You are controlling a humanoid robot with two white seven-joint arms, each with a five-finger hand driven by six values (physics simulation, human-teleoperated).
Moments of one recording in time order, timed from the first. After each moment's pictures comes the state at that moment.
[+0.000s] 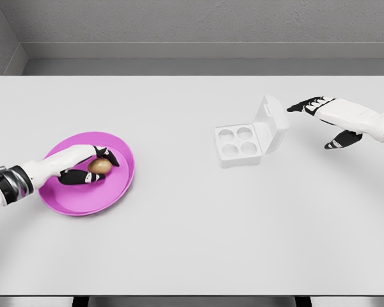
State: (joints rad) left arm -0.17 0.60 -0.20 -1.55 -0.24 -0.25 -0.61; right arm -0.50 -0.73 0.33 -1.25 0.44 -0.60 0.53
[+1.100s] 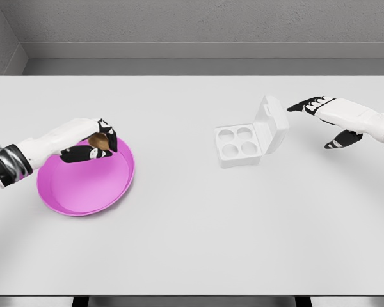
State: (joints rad) left arm -0.22 0.58 -0.17 -1.68 -0.25 -0.25 -0.61; right arm -0.50 -0.73 0.33 -1.26 0.44 -0.60 0.53
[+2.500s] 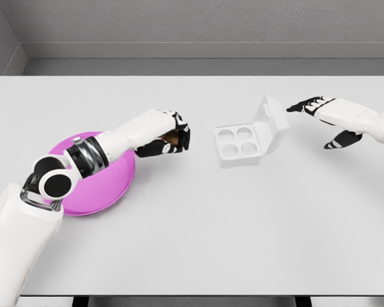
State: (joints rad) left arm -0.34 0.28 -0.32 -1.71 -0.48 -0.25 -0.61; right arm -0.50 -0.73 0.33 -1.26 0.44 -0.60 0.53
